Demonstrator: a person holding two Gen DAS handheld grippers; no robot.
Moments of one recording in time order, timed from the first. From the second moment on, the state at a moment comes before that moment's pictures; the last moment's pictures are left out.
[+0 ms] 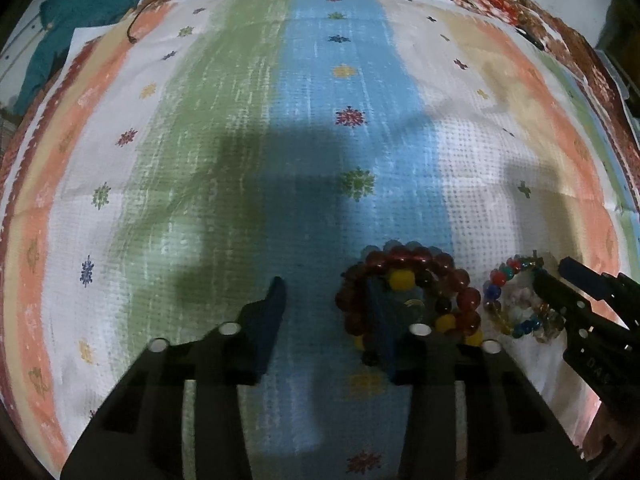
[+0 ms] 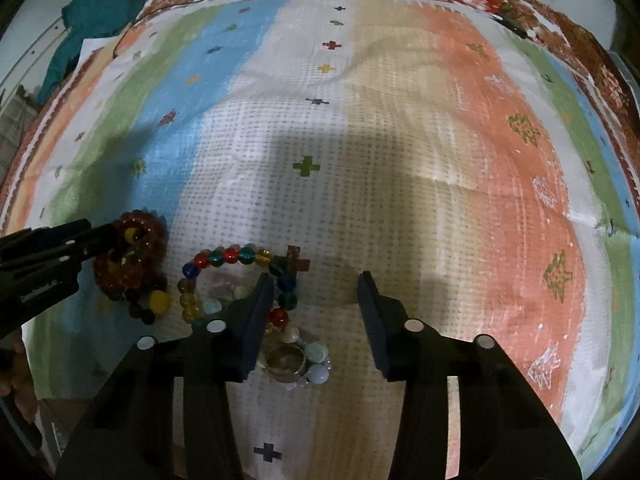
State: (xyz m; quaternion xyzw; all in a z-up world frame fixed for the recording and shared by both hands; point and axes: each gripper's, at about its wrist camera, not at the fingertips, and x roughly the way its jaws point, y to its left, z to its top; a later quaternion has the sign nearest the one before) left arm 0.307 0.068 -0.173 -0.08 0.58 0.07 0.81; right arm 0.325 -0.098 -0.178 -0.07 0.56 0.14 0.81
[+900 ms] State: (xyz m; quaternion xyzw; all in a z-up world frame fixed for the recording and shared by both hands) left arm 0.303 0.075 -0.157 -0.13 0.56 0.04 0.82; right arm 0.316 -0.094 -0.167 -0.09 0.54 0.16 0.82
